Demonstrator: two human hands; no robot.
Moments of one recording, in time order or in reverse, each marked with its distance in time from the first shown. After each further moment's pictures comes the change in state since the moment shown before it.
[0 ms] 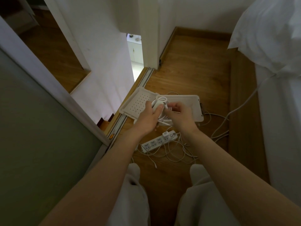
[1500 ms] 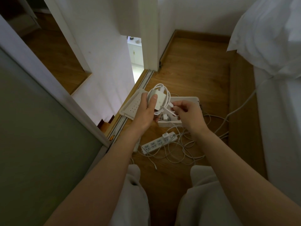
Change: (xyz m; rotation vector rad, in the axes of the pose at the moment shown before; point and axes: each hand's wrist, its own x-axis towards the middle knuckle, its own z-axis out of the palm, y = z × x) left_hand -0.003 0.015 -0.009 -0.393 0.099 0.122; right_hand 0.003 -0.004 -0.024 -0.080 0.024 -0.129
